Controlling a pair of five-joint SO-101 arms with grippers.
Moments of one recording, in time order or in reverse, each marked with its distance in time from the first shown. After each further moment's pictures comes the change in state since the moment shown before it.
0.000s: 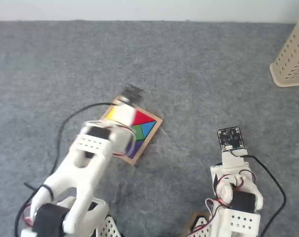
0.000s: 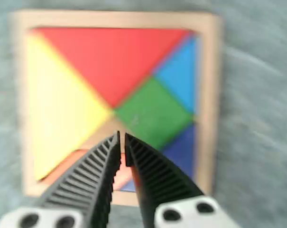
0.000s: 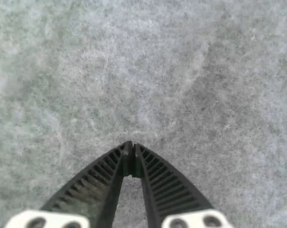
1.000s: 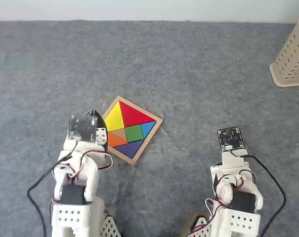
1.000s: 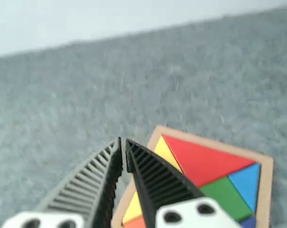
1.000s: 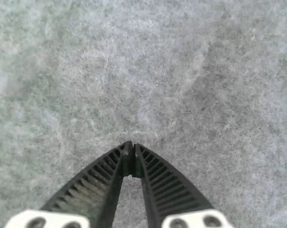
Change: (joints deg) left arm -12.1 -72.8 35.3 -8.4 4.8; right arm 0.0 0.0 0.0 0.0 0.0
